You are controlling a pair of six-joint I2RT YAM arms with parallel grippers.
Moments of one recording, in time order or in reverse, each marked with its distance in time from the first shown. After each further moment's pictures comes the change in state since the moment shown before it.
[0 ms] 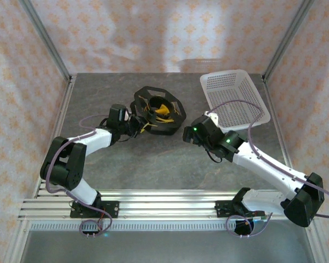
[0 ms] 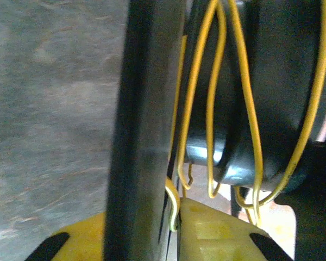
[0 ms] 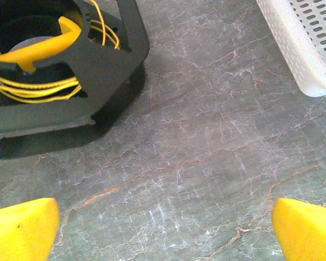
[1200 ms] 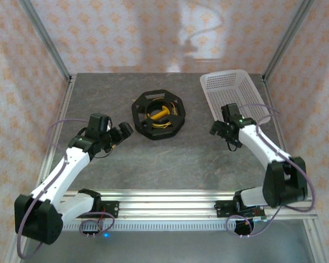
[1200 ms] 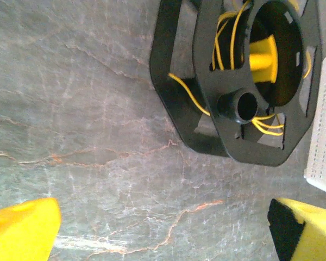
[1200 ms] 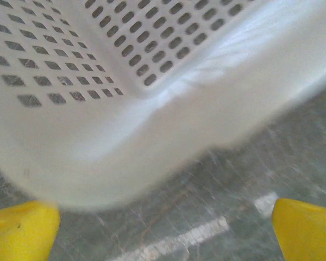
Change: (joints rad) left arm 0.041 -0.559 -0.022 -0.703 -0.306 0.315; right arm -0.566 0.254 -0.042 0.026 -0.237 -0.143
